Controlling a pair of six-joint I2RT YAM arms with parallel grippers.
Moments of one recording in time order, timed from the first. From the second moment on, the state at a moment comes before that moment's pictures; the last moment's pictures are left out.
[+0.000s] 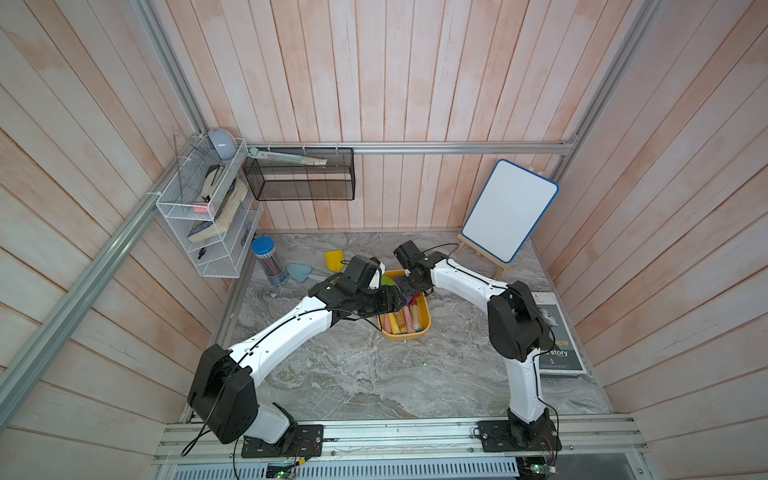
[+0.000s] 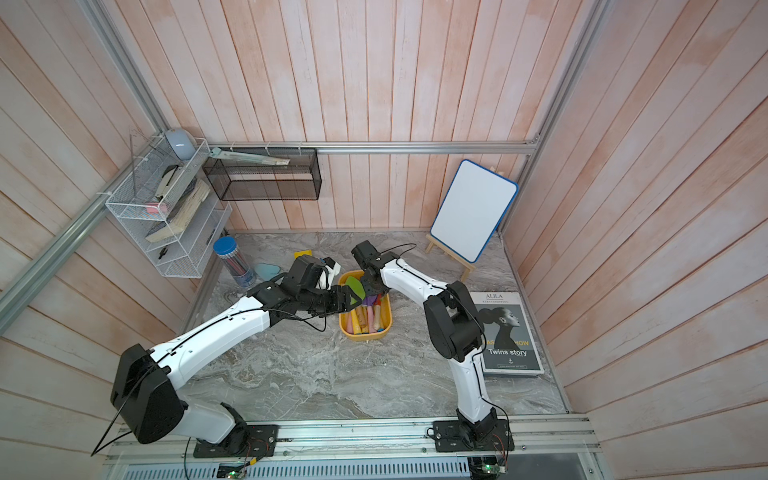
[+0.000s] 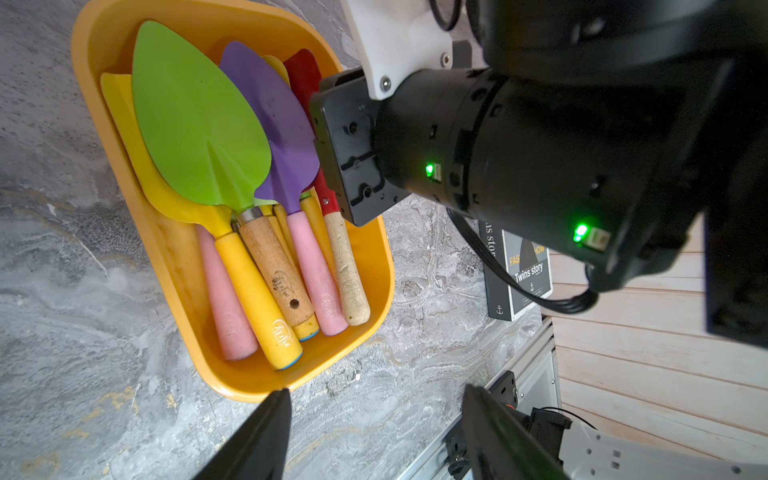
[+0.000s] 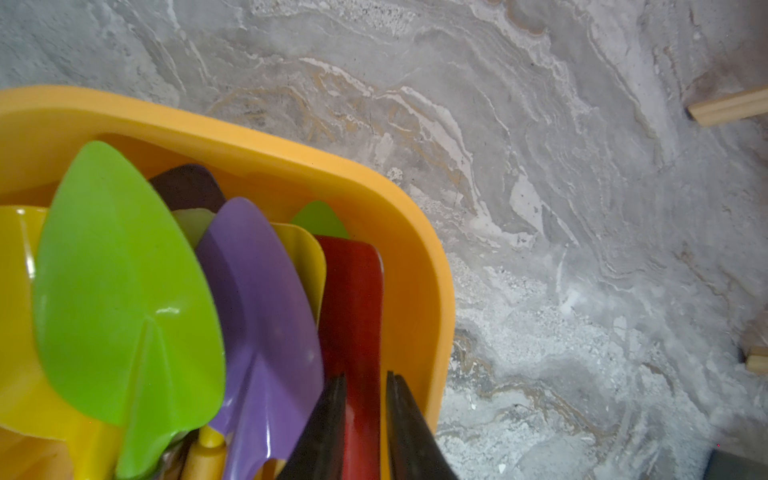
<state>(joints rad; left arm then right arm) -0.65 1.48 1.20 -0.53 0.33 -0.68 0.66 2.10 1.70 -0.78 0.27 0.21</state>
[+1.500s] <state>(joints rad) -0.10 1.91 1.44 -0.62 0.25 -0.77 0.61 1.67 1.39 -0.61 0.03 0.22</state>
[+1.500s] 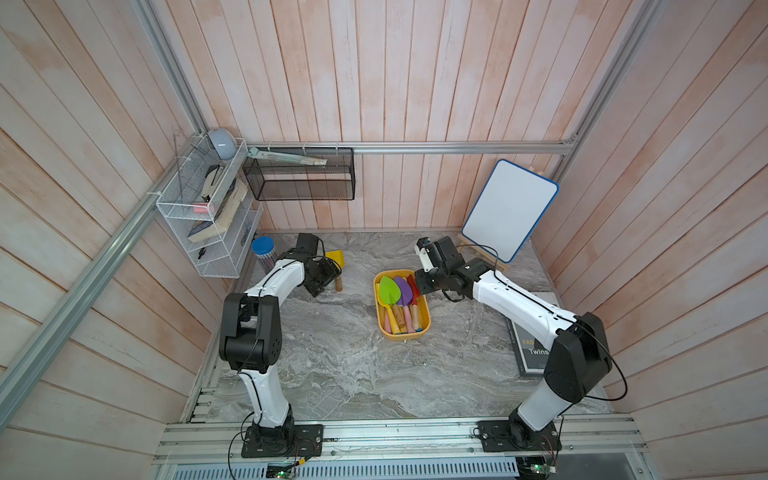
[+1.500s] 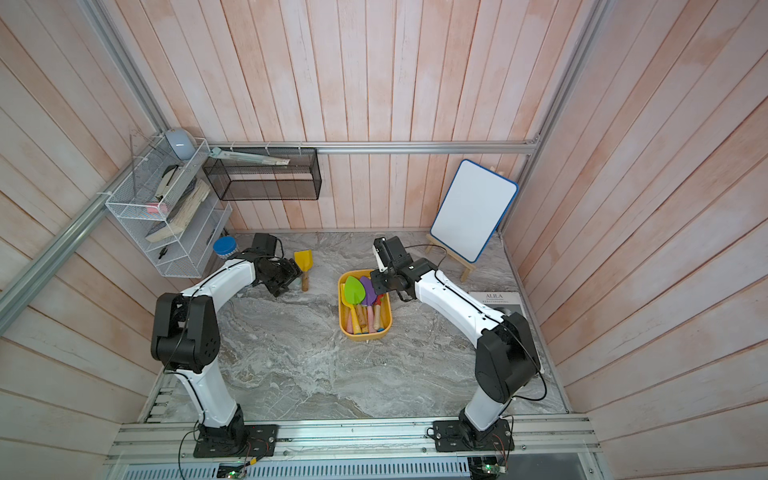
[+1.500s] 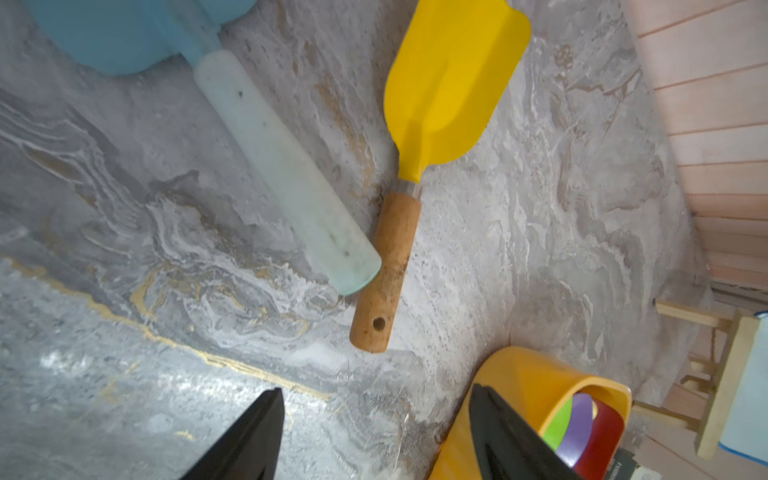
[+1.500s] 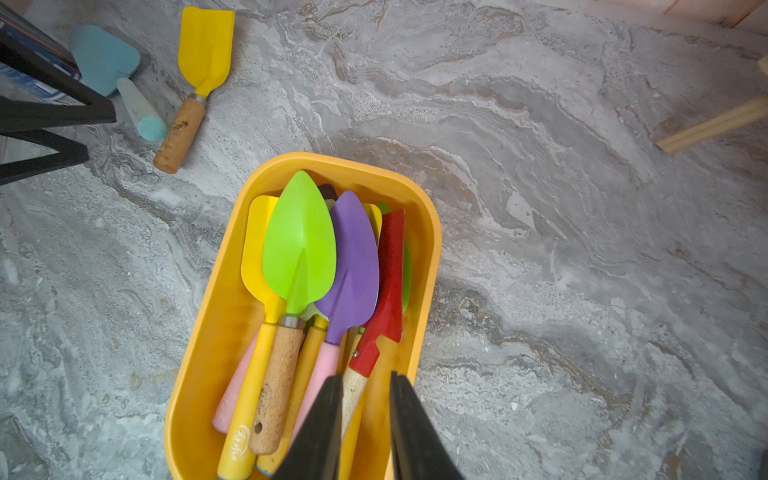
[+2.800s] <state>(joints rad) -0.07 2.16 1.62 -0.71 0.16 -0.87 0.52 1.65 1.27 -0.51 -0.09 0.20</state>
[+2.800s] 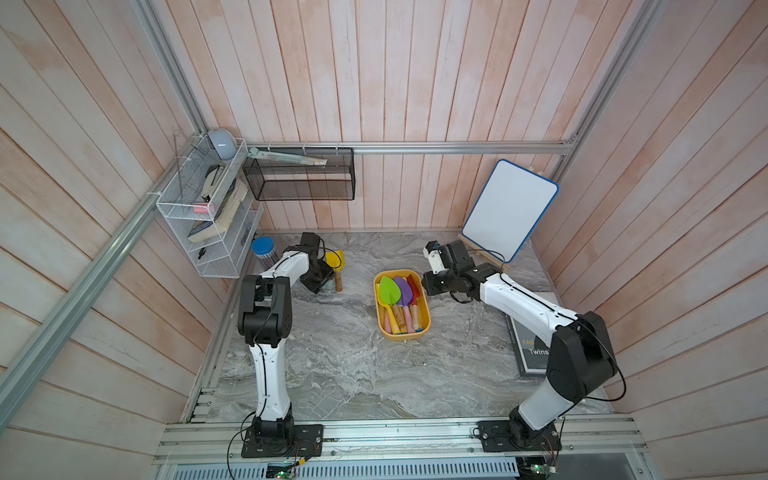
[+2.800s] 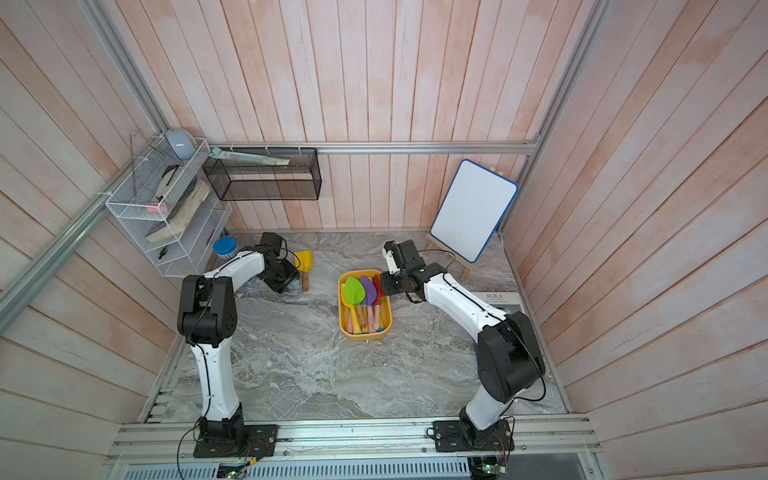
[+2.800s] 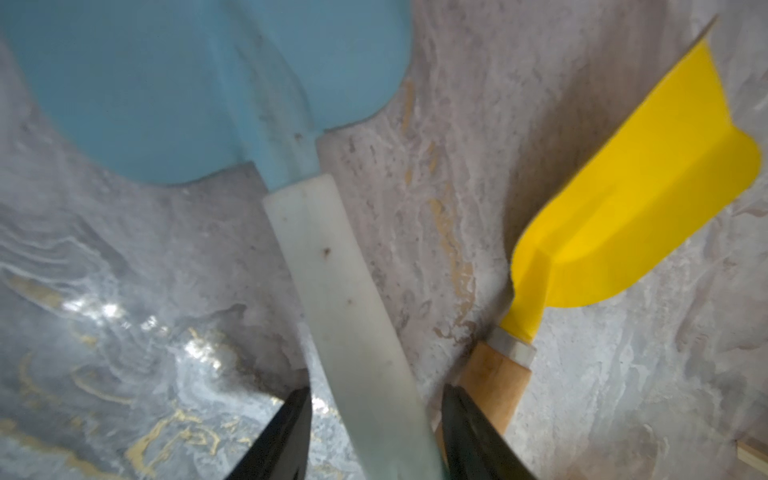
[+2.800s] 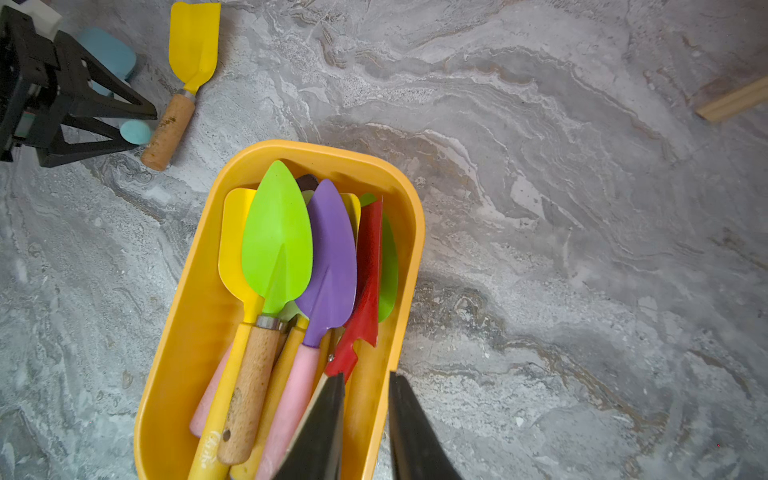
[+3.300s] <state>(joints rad) -0.07 2.12 1.55 -0.66 0.15 -0.89 0.52 1.62 1.27 -0.50 -0.11 0.21</state>
